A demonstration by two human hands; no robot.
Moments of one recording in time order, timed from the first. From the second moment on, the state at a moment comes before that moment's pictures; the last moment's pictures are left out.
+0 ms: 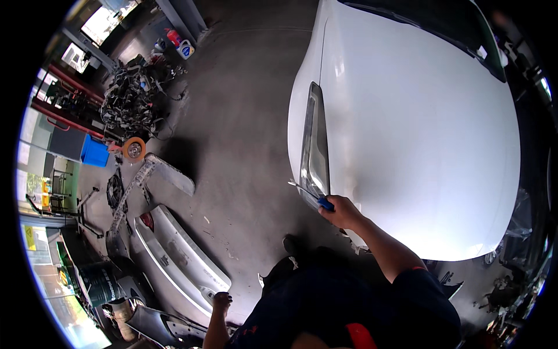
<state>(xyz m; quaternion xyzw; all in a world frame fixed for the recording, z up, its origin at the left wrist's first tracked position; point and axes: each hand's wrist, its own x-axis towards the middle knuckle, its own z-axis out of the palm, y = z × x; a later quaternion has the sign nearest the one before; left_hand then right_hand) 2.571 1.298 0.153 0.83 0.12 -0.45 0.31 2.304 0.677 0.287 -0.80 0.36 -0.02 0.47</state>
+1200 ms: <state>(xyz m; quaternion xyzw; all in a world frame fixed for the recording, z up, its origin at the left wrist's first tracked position) 3.476 0.220 0.103 0.74 -0.31 -0.55 0.24 2.895 0.153 0.321 -0.60 0.65 -0.15 0.44</state>
